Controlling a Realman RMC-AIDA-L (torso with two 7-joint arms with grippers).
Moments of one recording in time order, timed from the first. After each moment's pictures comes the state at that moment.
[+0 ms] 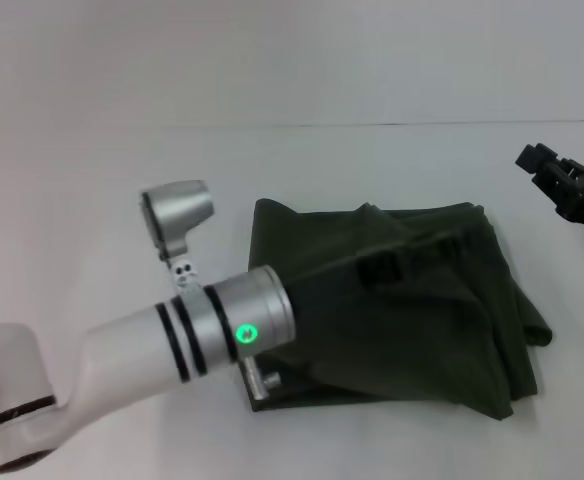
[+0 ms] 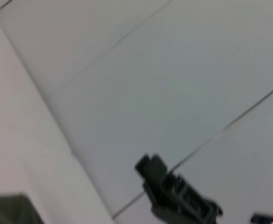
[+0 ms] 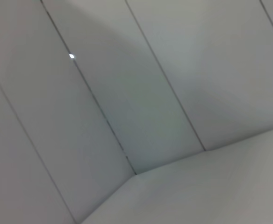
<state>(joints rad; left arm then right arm) -0.86 -2.17 0.34 -0.14 1.88 1.26 -1.41 0.47 2.09 -0.45 -0.36 -1.57 -1.34 1.24</state>
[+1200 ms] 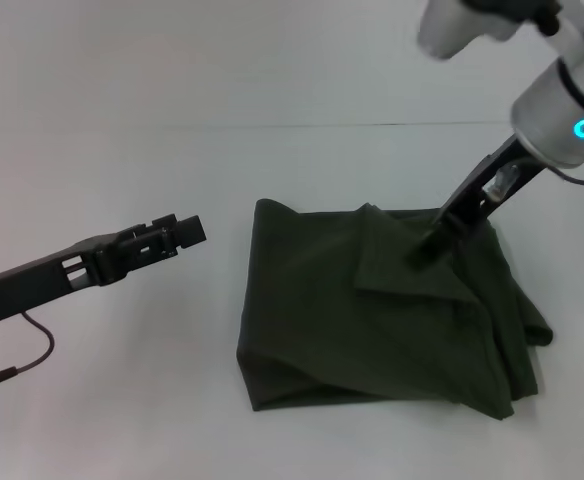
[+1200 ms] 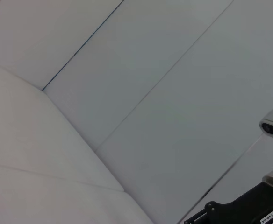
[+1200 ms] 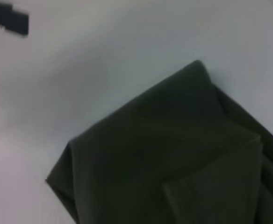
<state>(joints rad) -0.50 -2.11 0.34 0.60 2.00 1.73 -1.75 0.98 2.10 -1.10 -1.19 -2.73 -1.75 2.48</state>
